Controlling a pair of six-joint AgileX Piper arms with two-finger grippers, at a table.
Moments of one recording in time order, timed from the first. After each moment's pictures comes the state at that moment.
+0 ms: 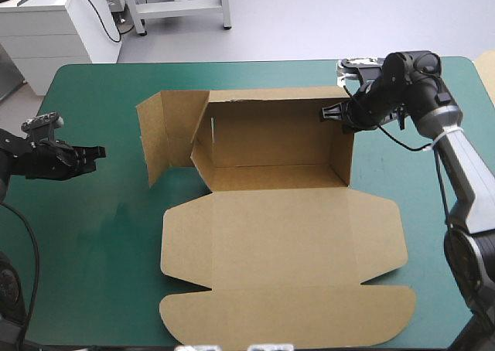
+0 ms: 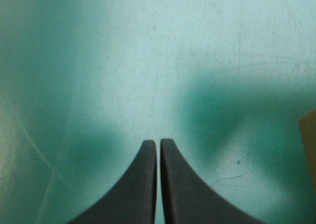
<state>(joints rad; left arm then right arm) 0.36 1.56 -1.19 -0.53 0.89 0.45 0.20 1.76 -1.79 0.16 1.24 0.04</state>
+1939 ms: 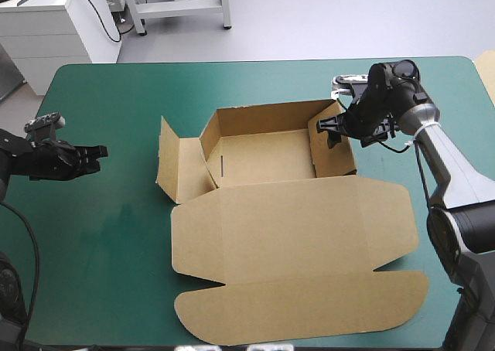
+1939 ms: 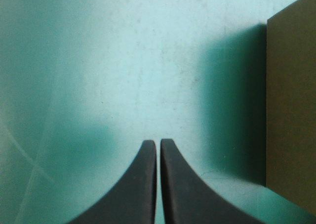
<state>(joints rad) 0.36 1.56 -1.19 -0.56 0.93 0.45 0.19 1.91 -1.79 0.12 1.24 0.07</state>
